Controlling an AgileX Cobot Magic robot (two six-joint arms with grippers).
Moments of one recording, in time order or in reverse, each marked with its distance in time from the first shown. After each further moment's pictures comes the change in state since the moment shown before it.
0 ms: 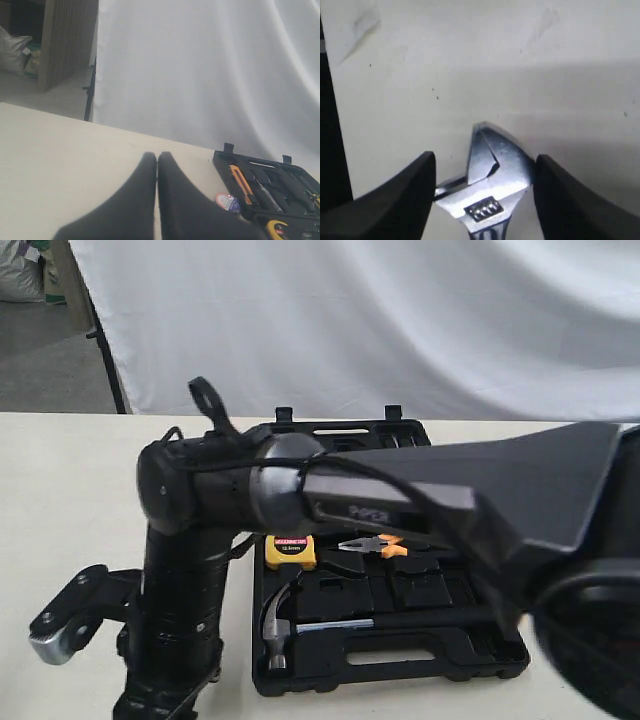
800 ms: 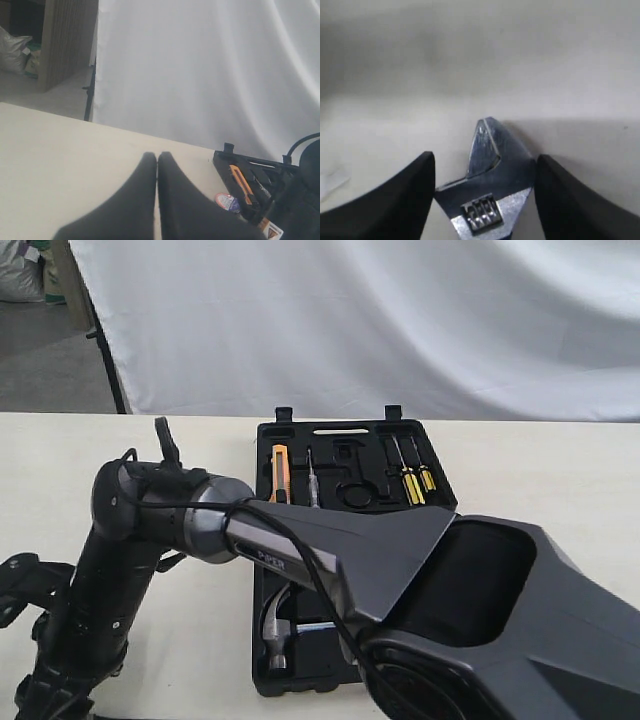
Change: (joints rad) left arm 0.000 0.000 0.000 0.000 0.000 0.000; right arm 0.015 0.353 -0.487 0.216 -0.010 -0.070
